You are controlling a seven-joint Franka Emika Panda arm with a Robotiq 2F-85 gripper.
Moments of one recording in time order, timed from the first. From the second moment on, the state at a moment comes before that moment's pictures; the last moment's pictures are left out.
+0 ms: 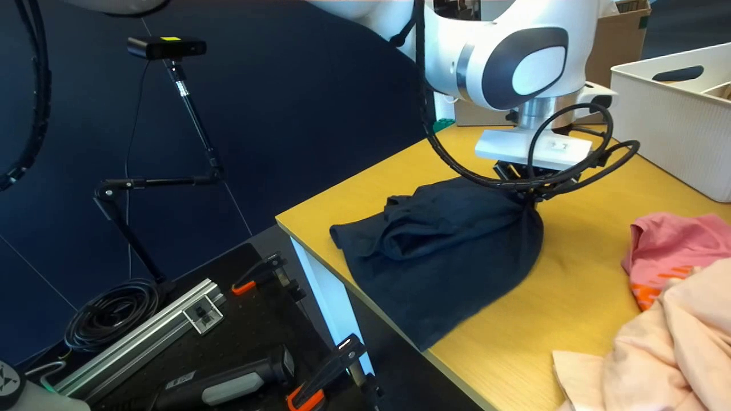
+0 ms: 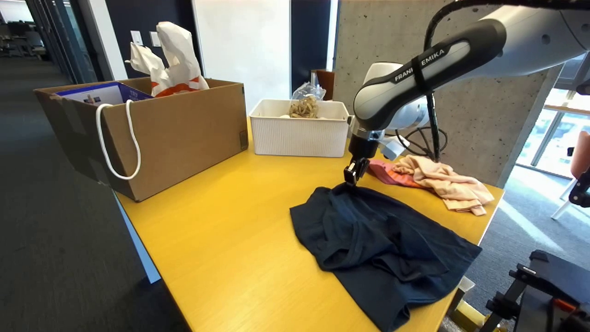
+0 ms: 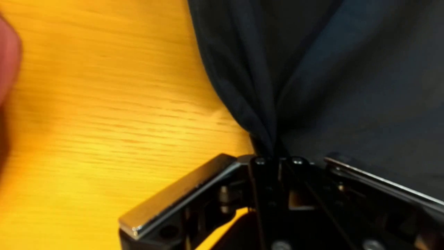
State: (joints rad) arm -0.21 1.05 0.06 -1.19 0.07 2.32 -0.47
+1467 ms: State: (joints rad) arm -0.03 0.66 0.08 -1.69 0.06 2.29 -0.30
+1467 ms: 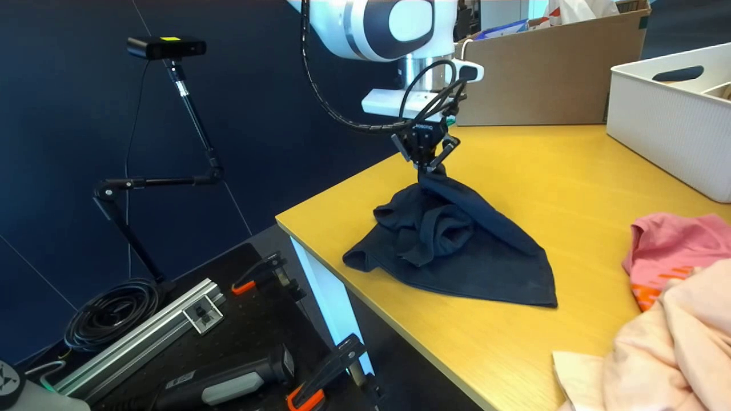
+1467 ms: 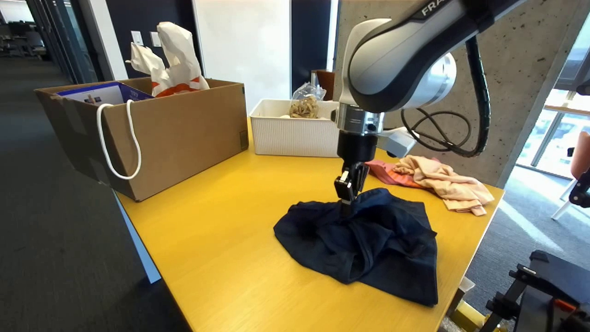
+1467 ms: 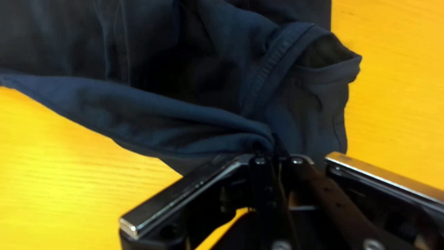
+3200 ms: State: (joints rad) arm -0.08 0.80 0.07 -1.62 0.06 2.22 -0.34
